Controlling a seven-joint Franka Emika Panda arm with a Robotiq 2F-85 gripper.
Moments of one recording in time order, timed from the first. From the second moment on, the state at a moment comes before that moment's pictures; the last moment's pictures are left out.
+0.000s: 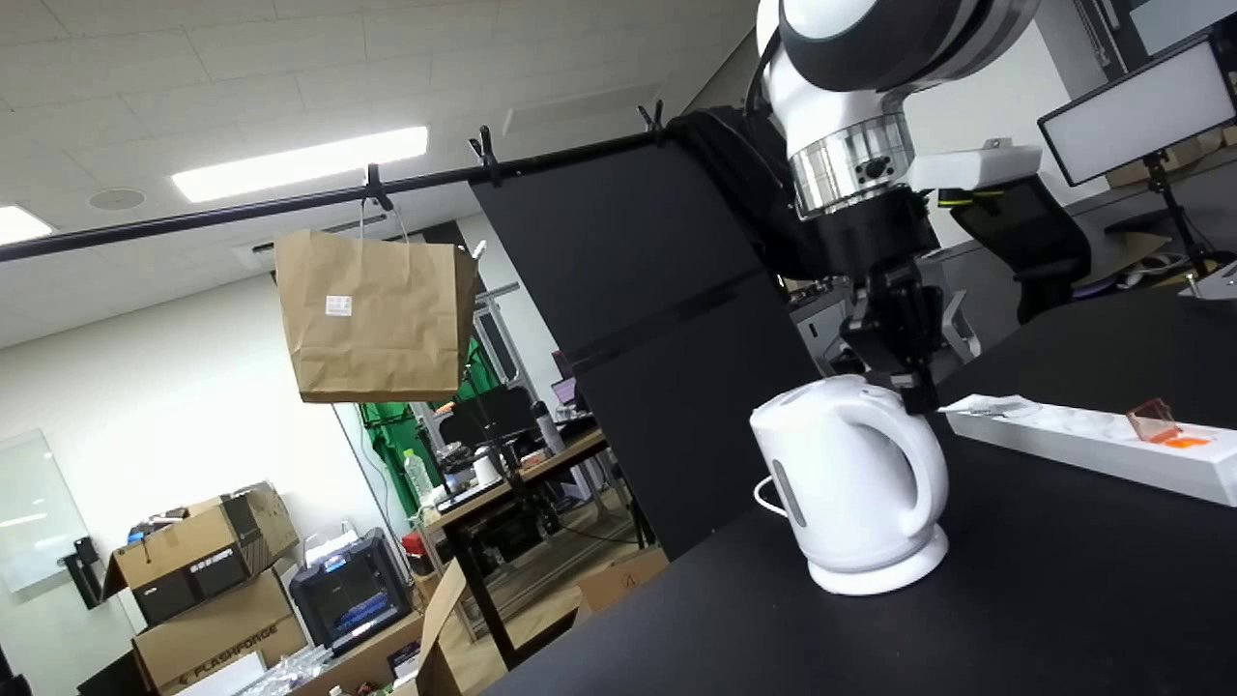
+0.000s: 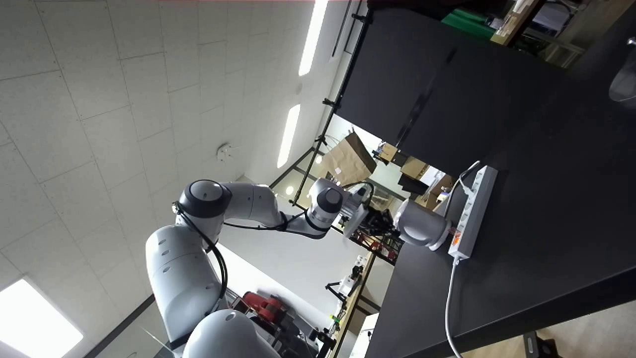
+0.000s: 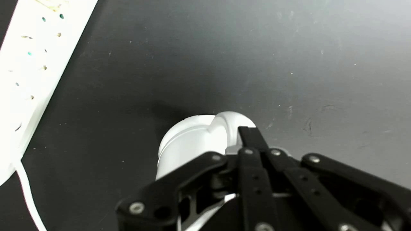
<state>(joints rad) 0.11 0.44 0.14 -1.96 0.05 2.53 -0.06</state>
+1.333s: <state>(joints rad) 0.12 0.44 0.14 -1.90 0.05 2.49 -0.06</state>
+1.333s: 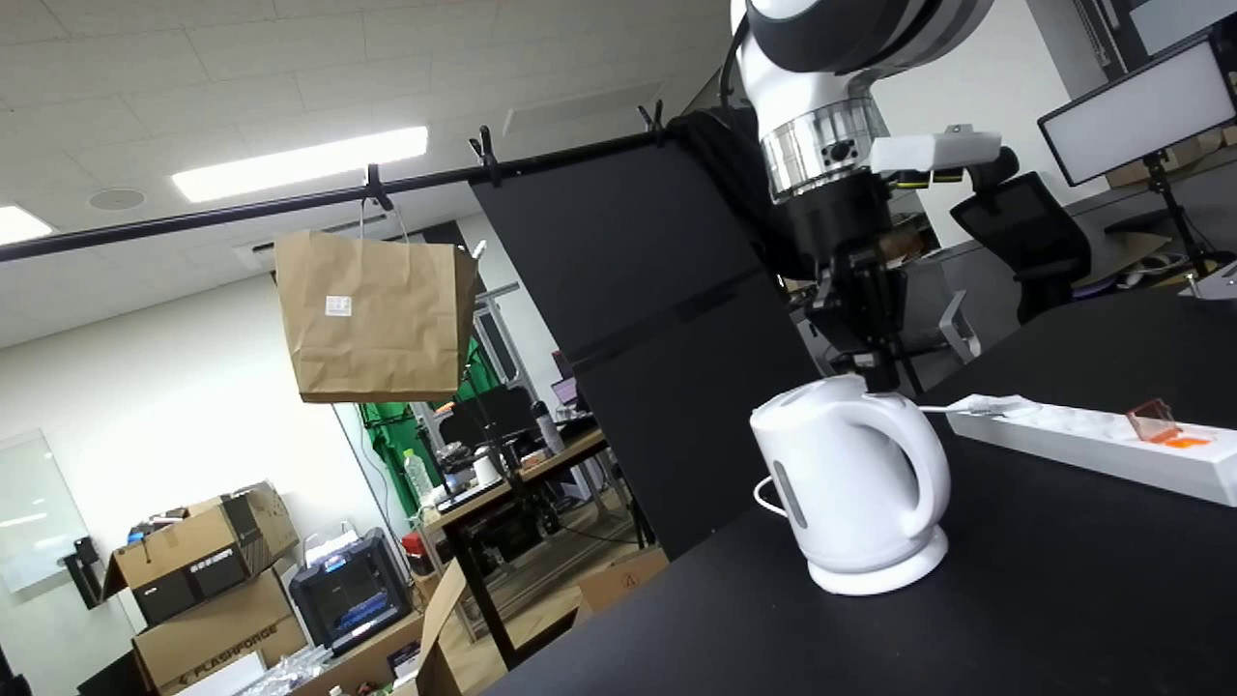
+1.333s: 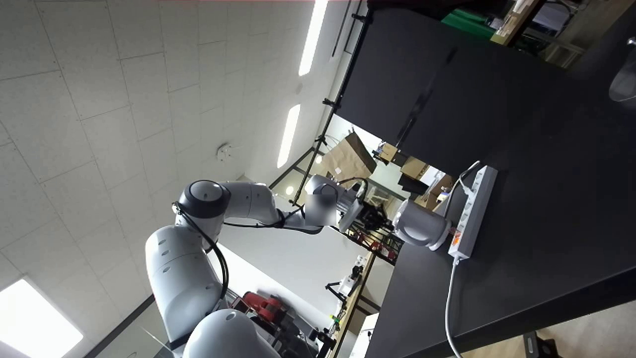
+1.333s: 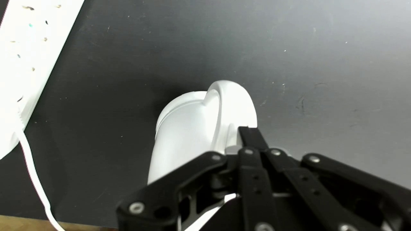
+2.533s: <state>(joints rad) 0.12 0.44 0.13 -1.90 0.05 2.46 -0.06</state>
